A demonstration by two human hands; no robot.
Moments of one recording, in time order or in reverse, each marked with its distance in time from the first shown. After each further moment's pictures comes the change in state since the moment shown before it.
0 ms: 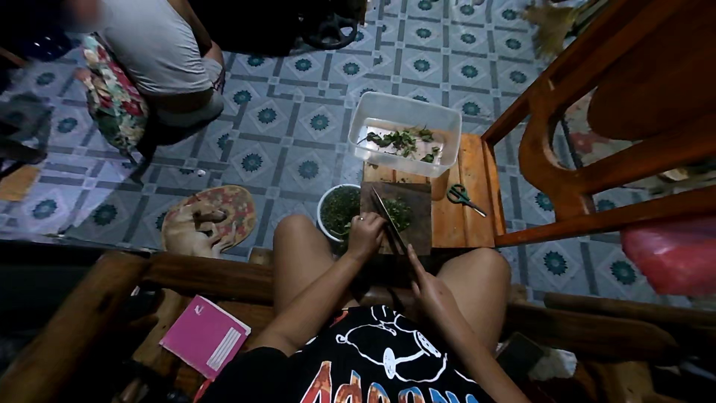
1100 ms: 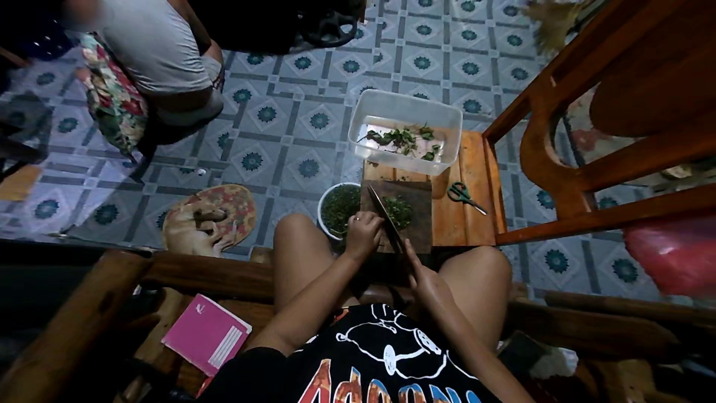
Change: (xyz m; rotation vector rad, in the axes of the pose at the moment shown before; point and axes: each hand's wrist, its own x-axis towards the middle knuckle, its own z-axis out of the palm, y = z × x) left_hand -0.007 -0.008 0.004 0.024 0.019 -0.007; right_hand 0.014 -0.002 0.001 -0.014 -0.020 0.022
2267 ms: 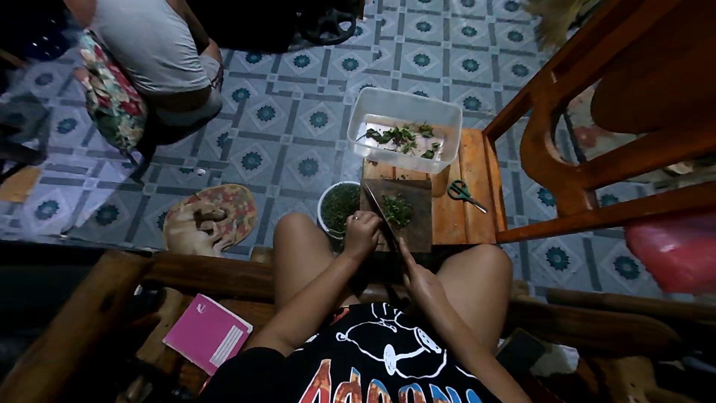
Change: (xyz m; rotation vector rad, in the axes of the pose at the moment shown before) left_hand -0.002 0.000 -0.006 -0.030 -0.024 -0.023; right_hand 0.005 -0.010 0.007 -0.024 -0.015 0.010
